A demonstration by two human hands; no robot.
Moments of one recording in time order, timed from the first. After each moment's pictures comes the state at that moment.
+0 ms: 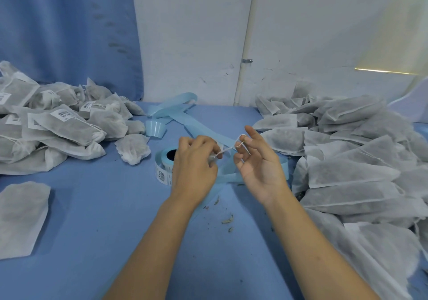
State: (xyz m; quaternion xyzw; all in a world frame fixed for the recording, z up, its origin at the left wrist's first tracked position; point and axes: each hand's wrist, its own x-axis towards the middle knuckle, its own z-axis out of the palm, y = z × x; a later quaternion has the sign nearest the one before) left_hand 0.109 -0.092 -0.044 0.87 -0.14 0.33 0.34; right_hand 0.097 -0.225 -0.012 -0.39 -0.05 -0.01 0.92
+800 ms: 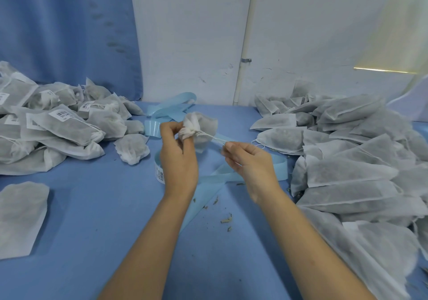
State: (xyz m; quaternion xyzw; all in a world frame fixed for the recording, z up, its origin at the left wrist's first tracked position) left_hand 0.102 -0.091 -0.022 0.65 -0.03 0.36 0.67; right_hand 0.097 -0.217 -0.019 -0.62 0.02 -0.07 0.78
